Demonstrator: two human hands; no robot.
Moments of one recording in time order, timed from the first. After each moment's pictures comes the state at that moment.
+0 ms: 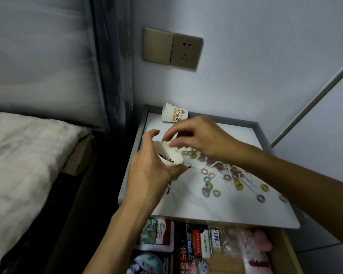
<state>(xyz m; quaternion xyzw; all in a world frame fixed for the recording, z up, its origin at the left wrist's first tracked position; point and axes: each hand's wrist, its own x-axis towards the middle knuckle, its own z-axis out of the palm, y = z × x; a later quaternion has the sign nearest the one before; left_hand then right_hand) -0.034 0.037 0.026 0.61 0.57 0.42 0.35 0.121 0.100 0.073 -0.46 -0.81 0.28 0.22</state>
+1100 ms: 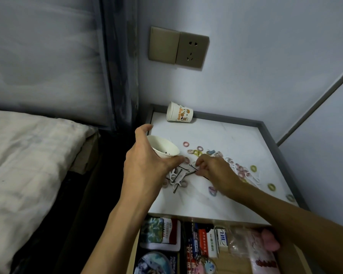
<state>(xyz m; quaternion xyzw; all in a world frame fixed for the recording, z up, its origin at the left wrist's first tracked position) -0.053 0.039 0.031 0.57 0.59 0.46 0.35 0.171 0.089 -0.058 -0.65 -0.71 0.22 0.15</state>
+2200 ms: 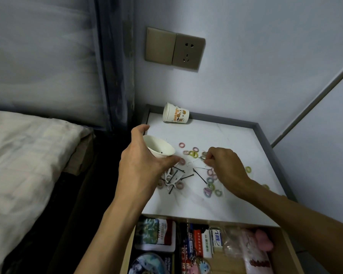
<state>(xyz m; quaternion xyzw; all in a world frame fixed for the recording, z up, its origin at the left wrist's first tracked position) -0.053 0.041 0.033 0.57 0.60 0.45 0.34 0.184 0.087 -0.030 -0.71 -0.69 0.04 0.16</state>
